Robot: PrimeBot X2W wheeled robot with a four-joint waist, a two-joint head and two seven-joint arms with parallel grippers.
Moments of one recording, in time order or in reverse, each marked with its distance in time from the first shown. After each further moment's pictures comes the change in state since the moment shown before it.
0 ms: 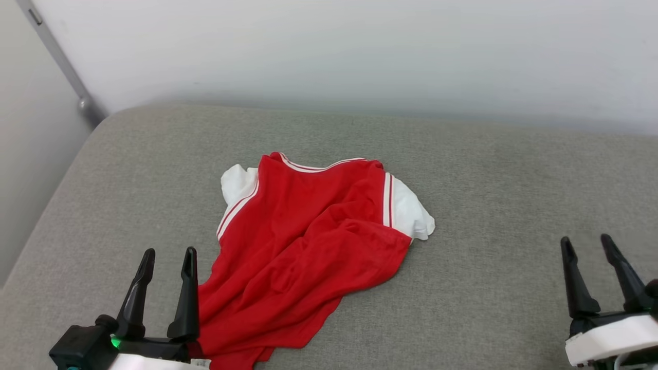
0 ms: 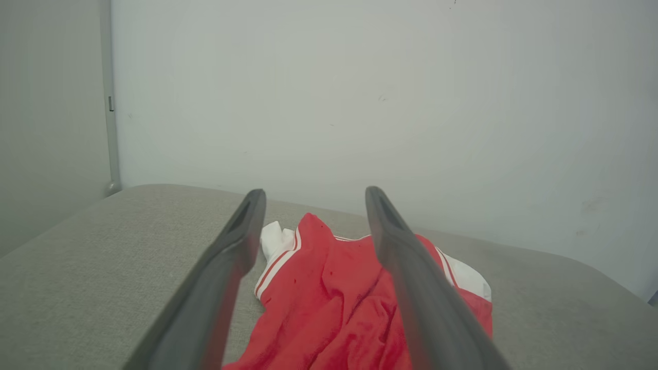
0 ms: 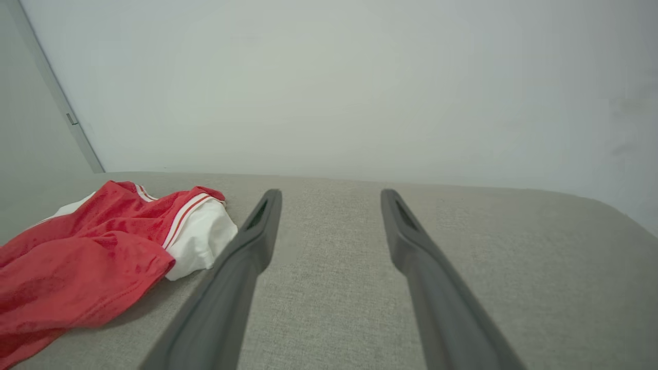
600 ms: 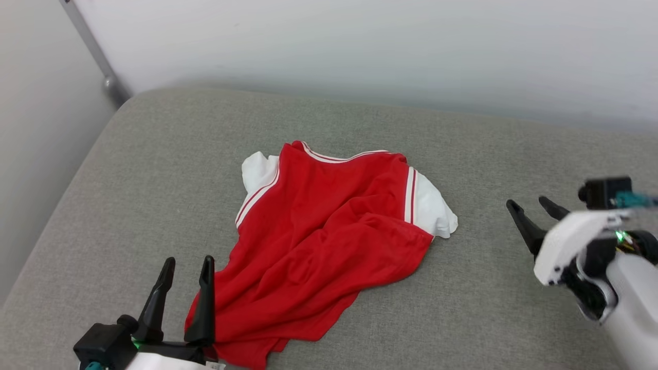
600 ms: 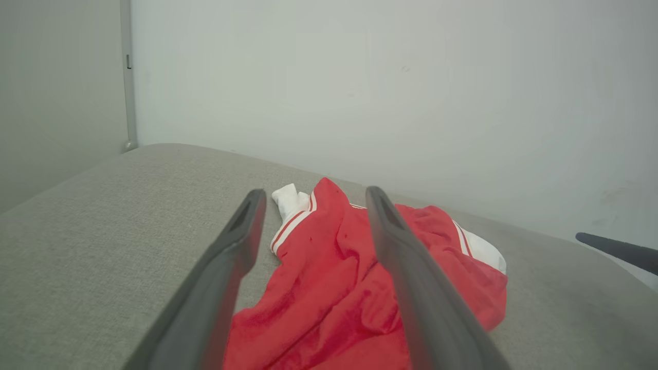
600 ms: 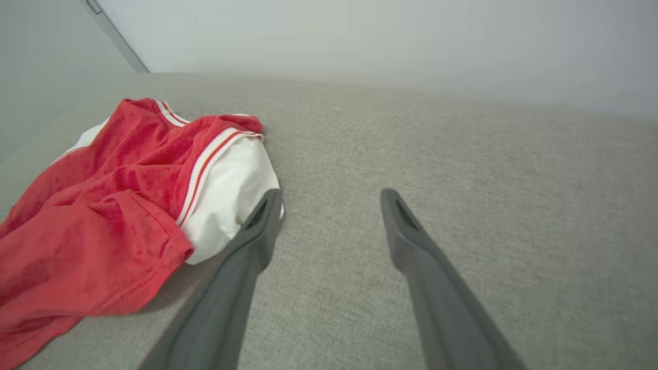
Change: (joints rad) left arm -0.013 -0.007 -0.041 0.076 -0.024 0.000 0.000; right arm -0.511 -0.147 0.453 0.517 0.381 0.000 0.272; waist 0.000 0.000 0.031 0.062
